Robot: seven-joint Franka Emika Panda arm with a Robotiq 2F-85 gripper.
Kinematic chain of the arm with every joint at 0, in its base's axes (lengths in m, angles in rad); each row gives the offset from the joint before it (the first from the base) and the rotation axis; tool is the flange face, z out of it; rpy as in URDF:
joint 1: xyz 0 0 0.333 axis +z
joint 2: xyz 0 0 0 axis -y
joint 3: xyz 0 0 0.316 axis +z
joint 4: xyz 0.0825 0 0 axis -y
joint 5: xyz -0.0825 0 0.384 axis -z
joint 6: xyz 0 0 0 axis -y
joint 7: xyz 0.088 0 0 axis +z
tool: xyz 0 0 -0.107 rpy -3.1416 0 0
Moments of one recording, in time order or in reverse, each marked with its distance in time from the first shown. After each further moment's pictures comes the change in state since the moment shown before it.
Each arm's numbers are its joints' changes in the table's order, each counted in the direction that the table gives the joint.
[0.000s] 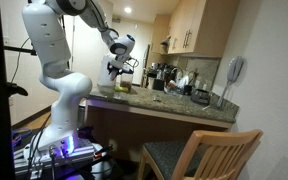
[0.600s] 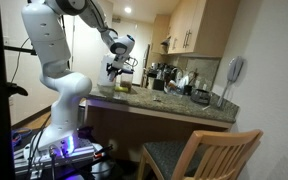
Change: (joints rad) arm -0.020 0.000 0.017 0.002 0.027 -0.053 0.182
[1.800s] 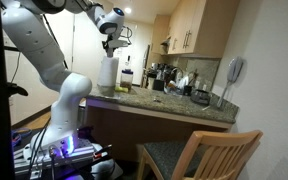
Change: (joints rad) arm 0.003 0.247 0.129 0.086 -0.121 0.128 0.143
